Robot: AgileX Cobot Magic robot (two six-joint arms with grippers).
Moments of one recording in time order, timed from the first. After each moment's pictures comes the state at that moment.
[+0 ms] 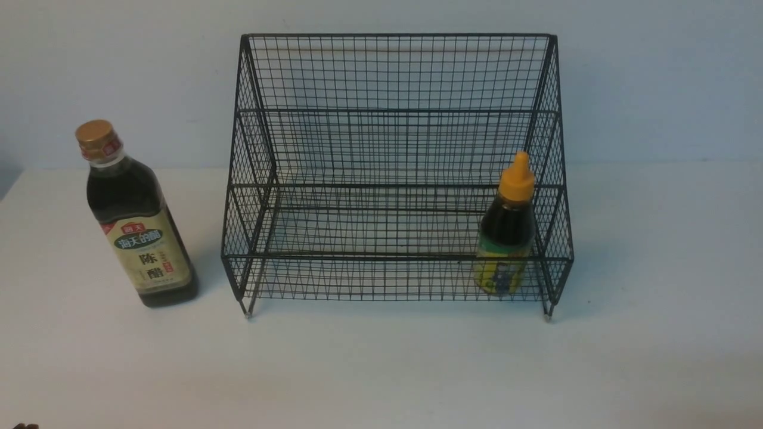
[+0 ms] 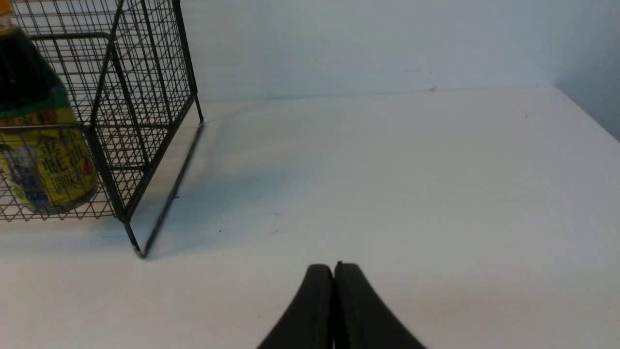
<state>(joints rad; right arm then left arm) -0.04 -0.01 0.02 -0.02 0.39 0.06 -0.01 -0.02 0.03 0.00 0.38 0.09</state>
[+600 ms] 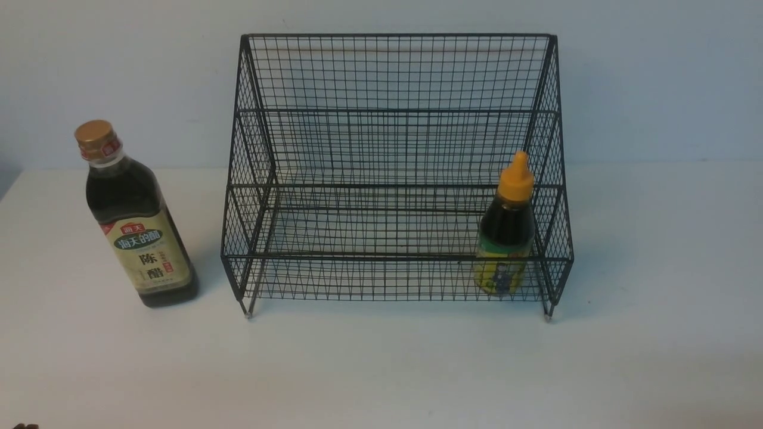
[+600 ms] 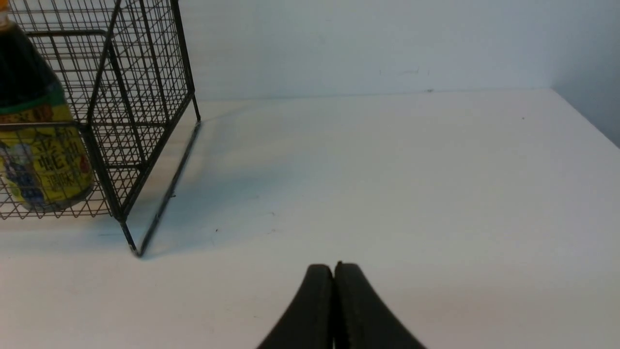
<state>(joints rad) -0.04 -0.01 0.02 -0.02 0.39 0.06 -0.01 -0.02 0.03 0.00 0.38 0.09</state>
